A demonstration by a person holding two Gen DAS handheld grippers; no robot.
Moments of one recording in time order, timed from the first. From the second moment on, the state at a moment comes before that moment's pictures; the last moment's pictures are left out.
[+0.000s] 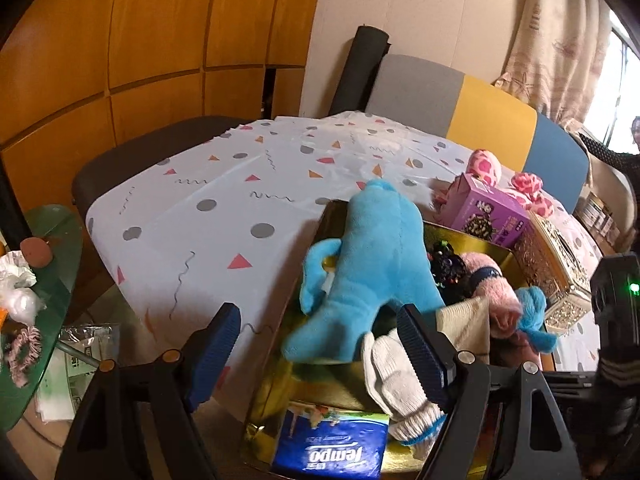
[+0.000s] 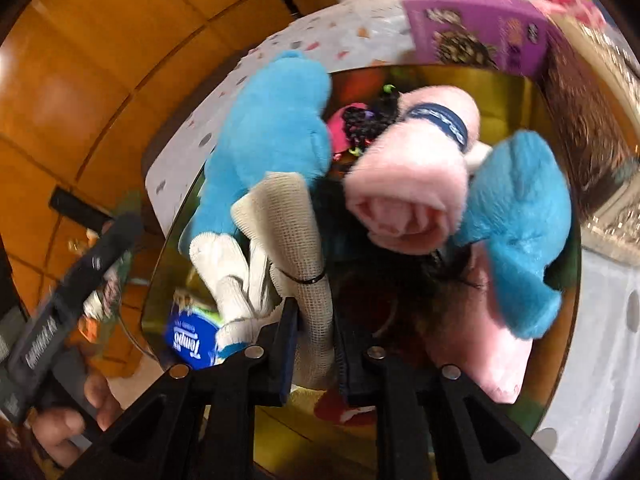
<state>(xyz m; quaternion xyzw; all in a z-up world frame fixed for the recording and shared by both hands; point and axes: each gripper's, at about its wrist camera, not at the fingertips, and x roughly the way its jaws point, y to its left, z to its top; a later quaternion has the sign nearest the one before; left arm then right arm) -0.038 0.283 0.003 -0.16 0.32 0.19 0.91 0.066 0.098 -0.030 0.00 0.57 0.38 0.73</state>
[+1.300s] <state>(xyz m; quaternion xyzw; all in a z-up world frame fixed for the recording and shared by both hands) -0.035 0.258 0.001 -0.13 0.34 0.17 0.92 0.057 0.101 -0.013 -0.09 0.46 0.36 0.81</state>
